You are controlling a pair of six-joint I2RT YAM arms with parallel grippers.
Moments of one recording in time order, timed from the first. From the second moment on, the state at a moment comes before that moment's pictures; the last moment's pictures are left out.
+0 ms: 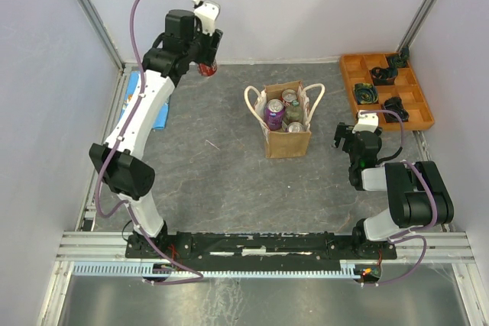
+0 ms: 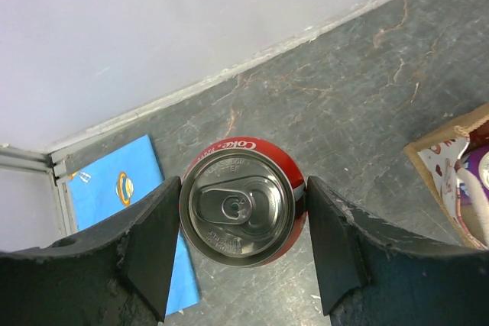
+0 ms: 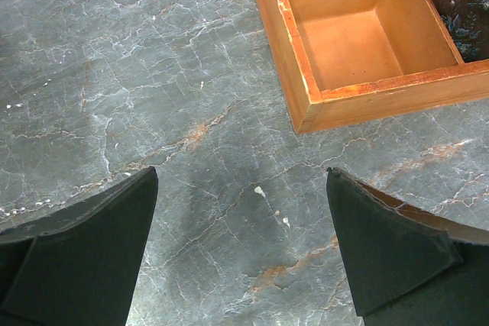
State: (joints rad) left arm -0.36 1.81 2.03 -0.65 -0.08 0.25; right arm 0.02 1.51 0.32 0.87 0.19 0.05
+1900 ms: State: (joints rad) left arm -0.26 1.77 1.27 -0.14 -0.19 0.11; right arm 0.02 1.51 0.32 0.87 0.19 0.05
